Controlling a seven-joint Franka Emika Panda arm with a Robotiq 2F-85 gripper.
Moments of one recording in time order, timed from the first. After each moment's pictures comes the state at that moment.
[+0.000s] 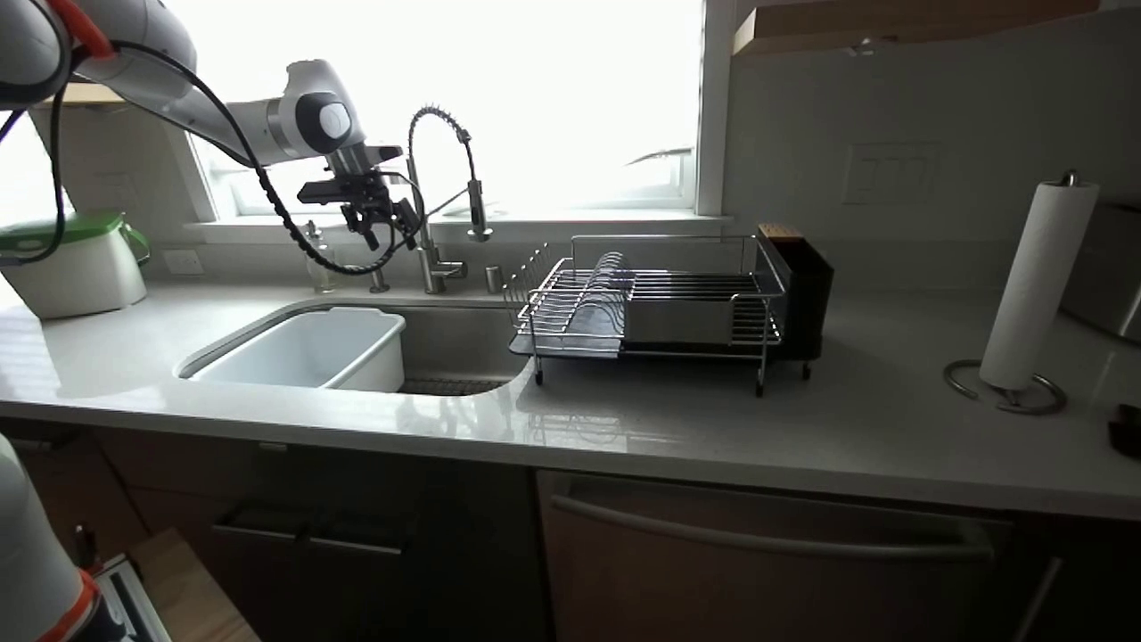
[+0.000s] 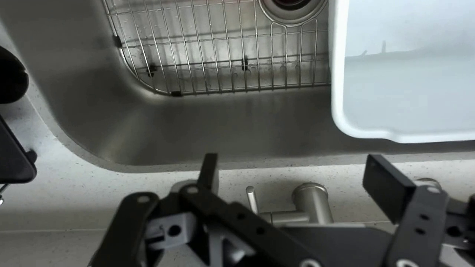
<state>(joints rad) 0.18 0.14 0.26 -1.83 -0.15 2.24 0.15</state>
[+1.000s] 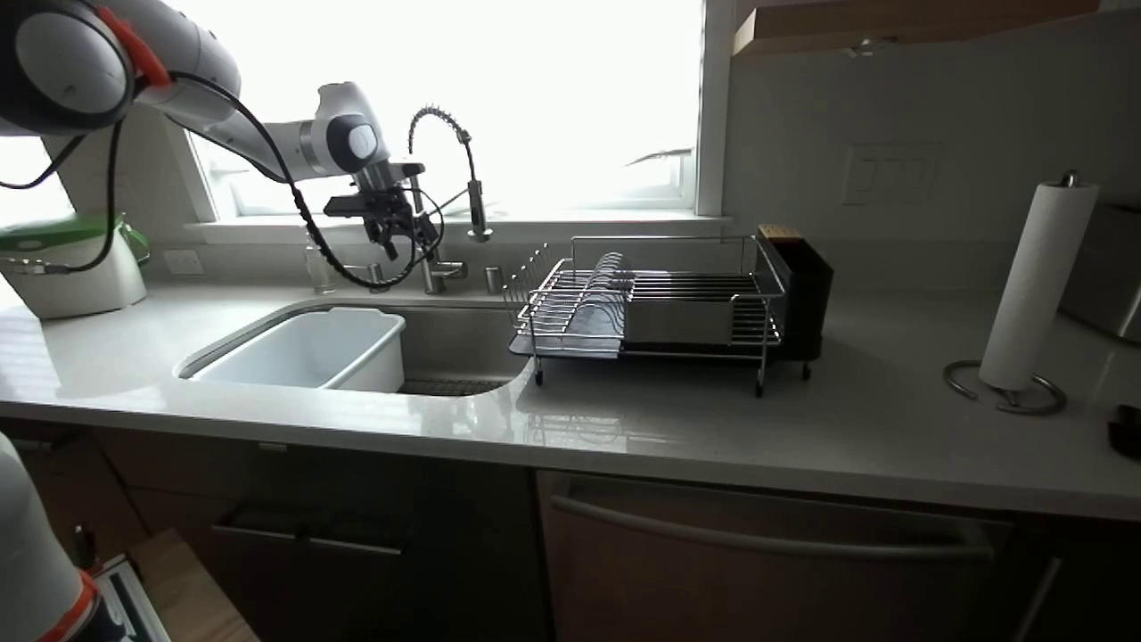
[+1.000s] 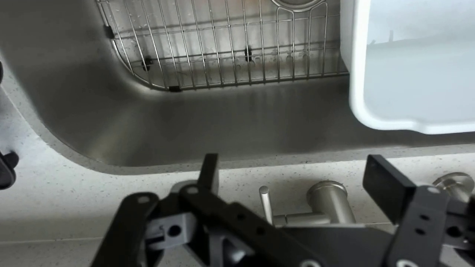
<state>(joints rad) 0.20 0.26 0.22 -1.74 -0.15 2.27 0.14</state>
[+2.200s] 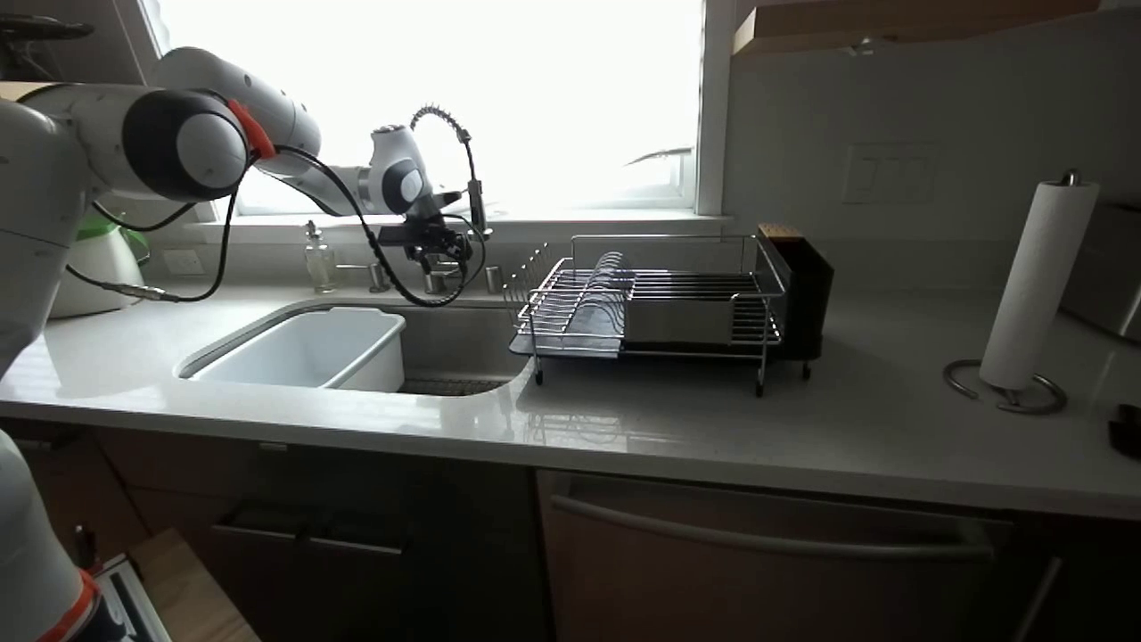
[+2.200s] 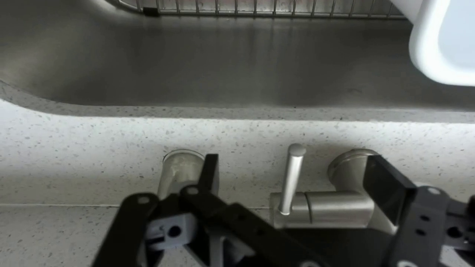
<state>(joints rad) 0.22 0.58 0.19 -1.46 -0.14 2.41 -0.03</state>
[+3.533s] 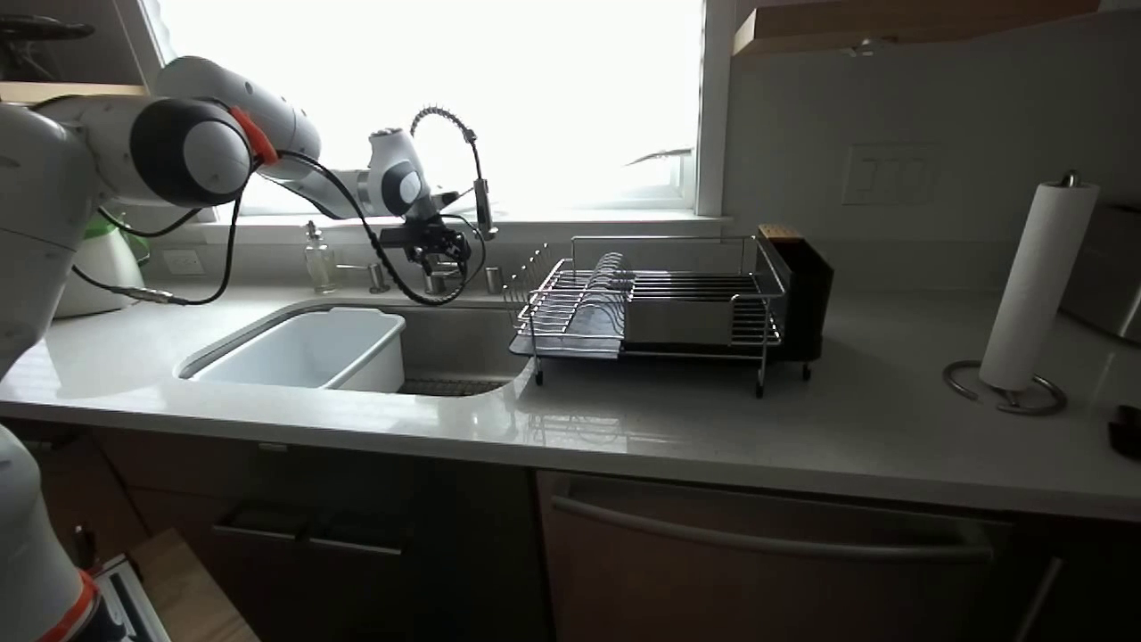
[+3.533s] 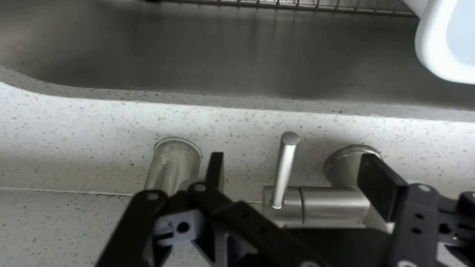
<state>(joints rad) 0.26 0.61 0.15 -1.42 -0.14 2.41 -0.05</state>
